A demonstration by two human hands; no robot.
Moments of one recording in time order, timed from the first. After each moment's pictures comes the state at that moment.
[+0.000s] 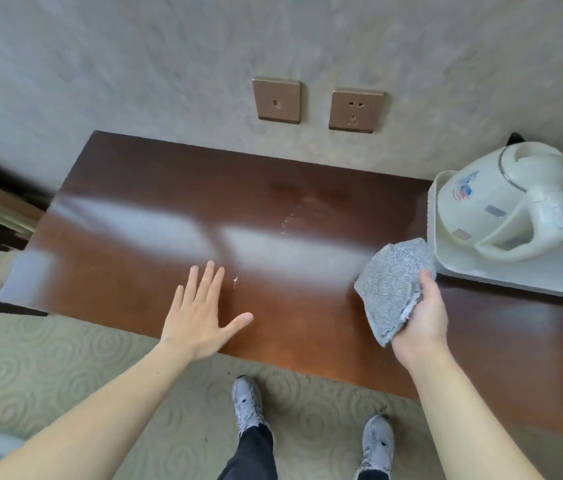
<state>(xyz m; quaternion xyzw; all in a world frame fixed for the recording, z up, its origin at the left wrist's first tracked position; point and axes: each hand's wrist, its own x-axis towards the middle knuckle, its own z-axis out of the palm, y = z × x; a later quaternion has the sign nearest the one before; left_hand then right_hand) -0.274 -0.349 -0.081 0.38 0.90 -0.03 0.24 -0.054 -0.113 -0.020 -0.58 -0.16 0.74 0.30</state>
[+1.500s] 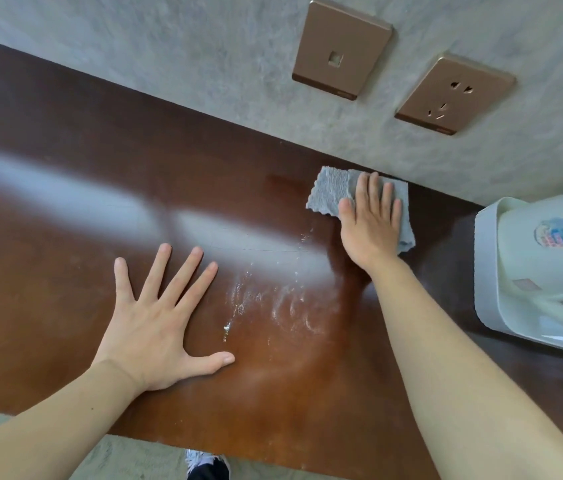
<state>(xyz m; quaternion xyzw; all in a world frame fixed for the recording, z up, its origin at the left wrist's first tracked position) -0.371 -0.333 -0.167 0.53 0.84 -0.02 0.08 -0.257 -0.005 -0.163 -0.46 -0.87 0.12 -0.08</state>
